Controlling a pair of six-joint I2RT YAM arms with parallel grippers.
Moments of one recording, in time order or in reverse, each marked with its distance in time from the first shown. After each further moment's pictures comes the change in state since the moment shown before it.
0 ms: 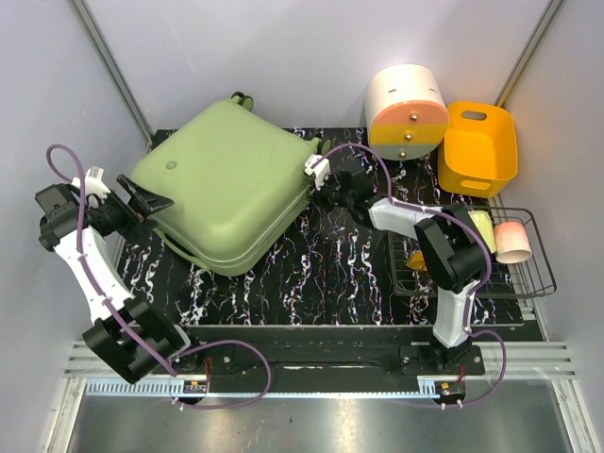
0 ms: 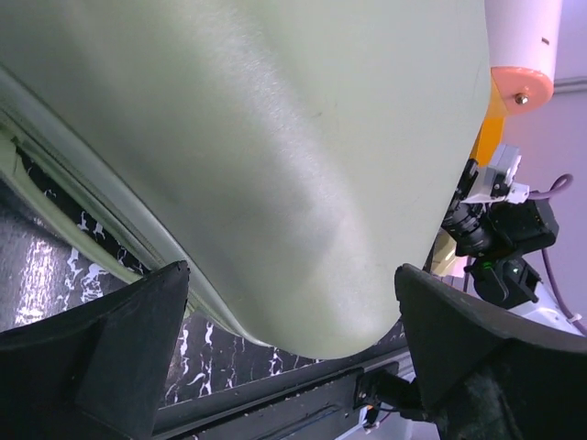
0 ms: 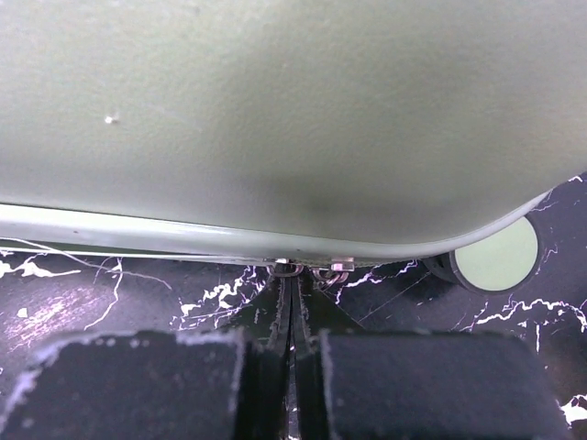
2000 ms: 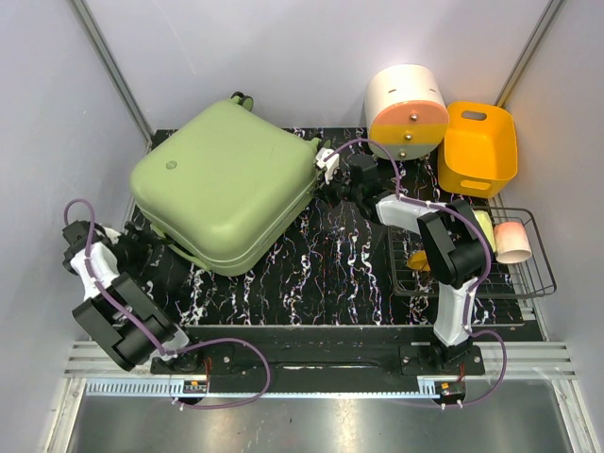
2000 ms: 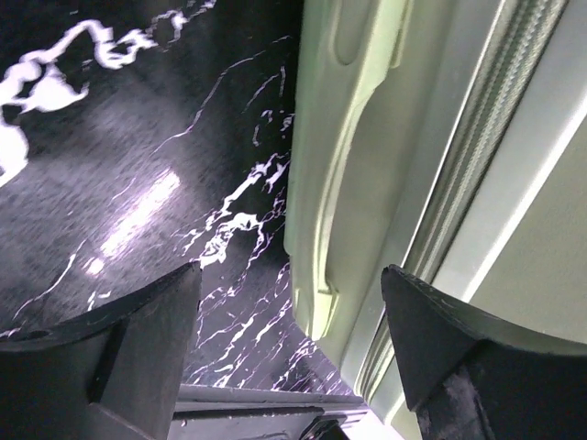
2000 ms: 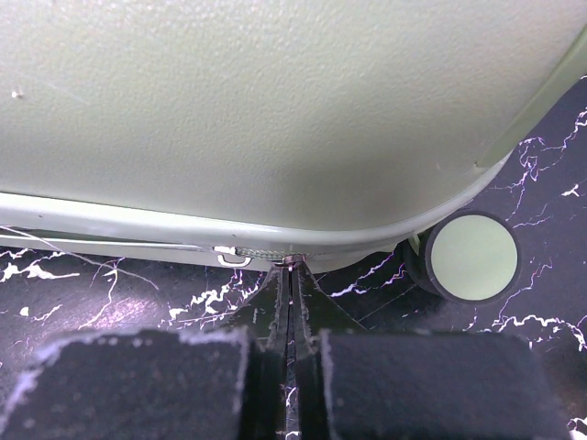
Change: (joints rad) left arm 0.110 0.060 -0.351 0.127 -0.345 -0.197; right arm -0.072 0.029 0.004 0.075 -0.139 0.034
